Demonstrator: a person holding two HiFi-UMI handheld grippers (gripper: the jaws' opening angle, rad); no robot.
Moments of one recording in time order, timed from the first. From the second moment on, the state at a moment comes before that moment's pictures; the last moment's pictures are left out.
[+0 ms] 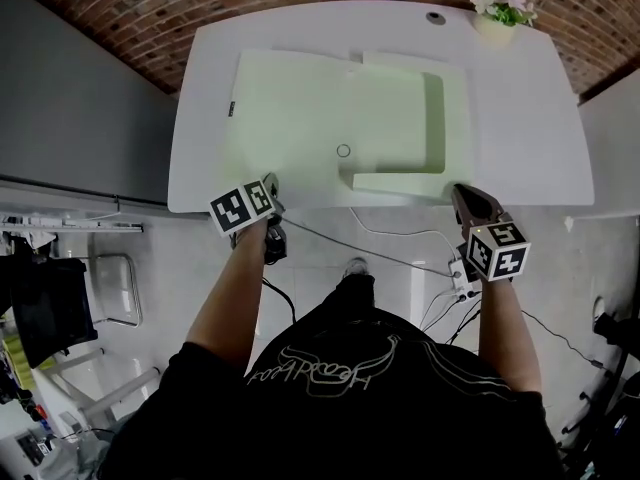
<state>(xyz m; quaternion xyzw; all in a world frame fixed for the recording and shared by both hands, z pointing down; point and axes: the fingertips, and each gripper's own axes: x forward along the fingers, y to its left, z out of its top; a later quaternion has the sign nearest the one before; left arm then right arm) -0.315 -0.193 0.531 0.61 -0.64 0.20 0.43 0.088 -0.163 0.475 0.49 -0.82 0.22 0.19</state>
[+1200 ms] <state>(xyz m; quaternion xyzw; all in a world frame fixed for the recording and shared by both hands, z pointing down) -0.259 -0.140 0.388 0.81 -0.51 0.11 0.28 0.045 -0.064 0.338 0.41 -0.89 0.20 0.03</state>
